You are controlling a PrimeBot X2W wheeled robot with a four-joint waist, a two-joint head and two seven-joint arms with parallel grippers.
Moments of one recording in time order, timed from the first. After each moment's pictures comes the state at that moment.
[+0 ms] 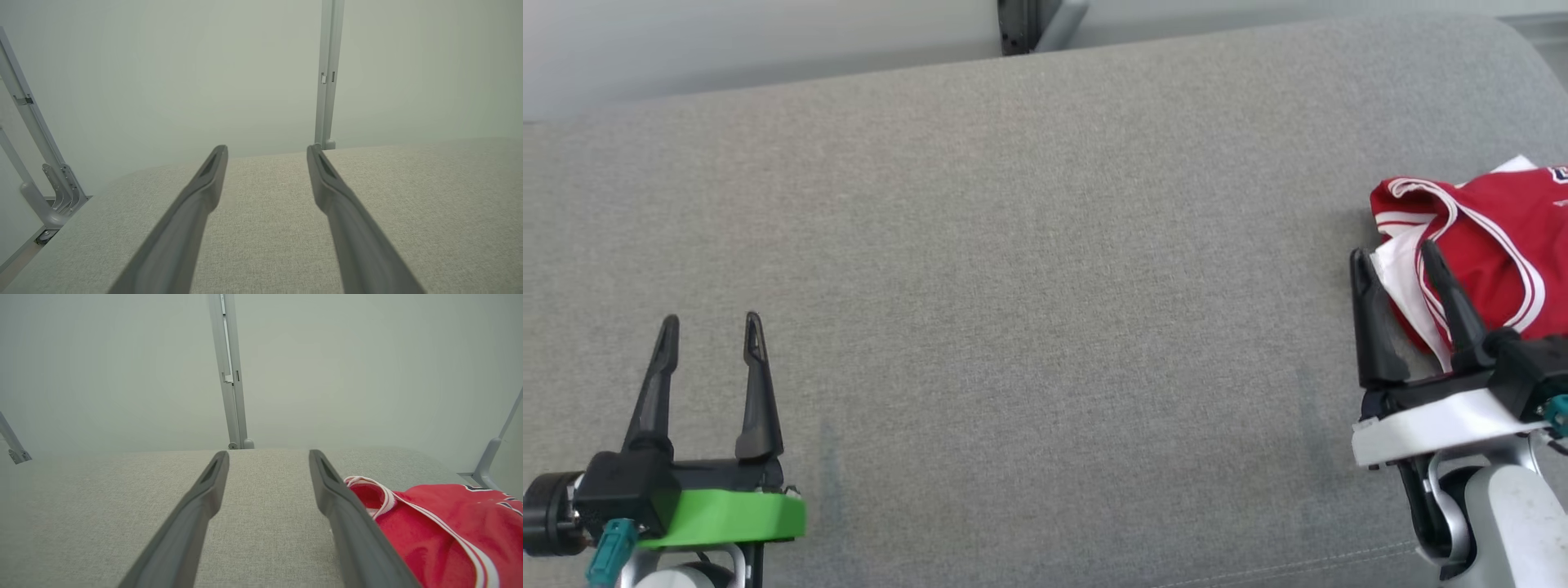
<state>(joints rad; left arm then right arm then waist) -0.03 0.20 -0.06 -0.09 -0.21 0.04 -0.23 -0.14 -0.15 0.01 -0.02 0.21 0.13 -0.19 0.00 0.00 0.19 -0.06</state>
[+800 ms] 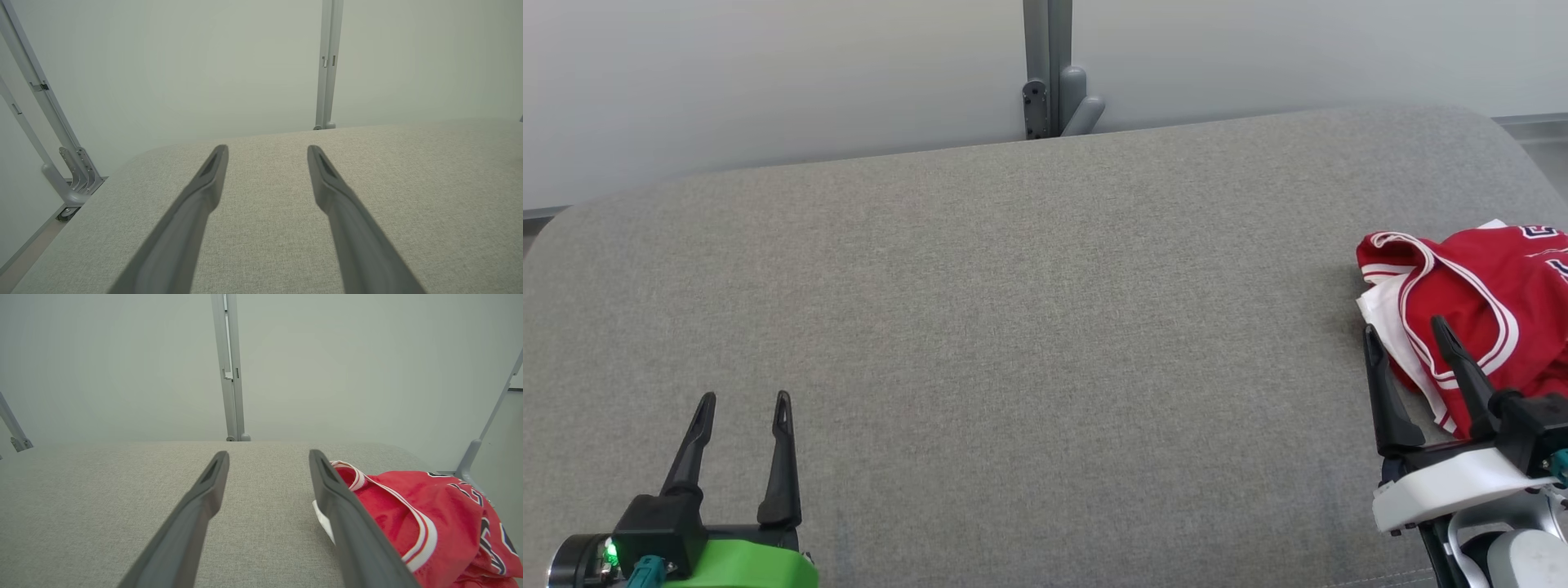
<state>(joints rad) 0.09 0.22 -0.10 -0.05 -0.23 0.03 -0.16 0.02 -0.17 -0.02 -0.06 0.19 0.13 -0.12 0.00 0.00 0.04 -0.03</state>
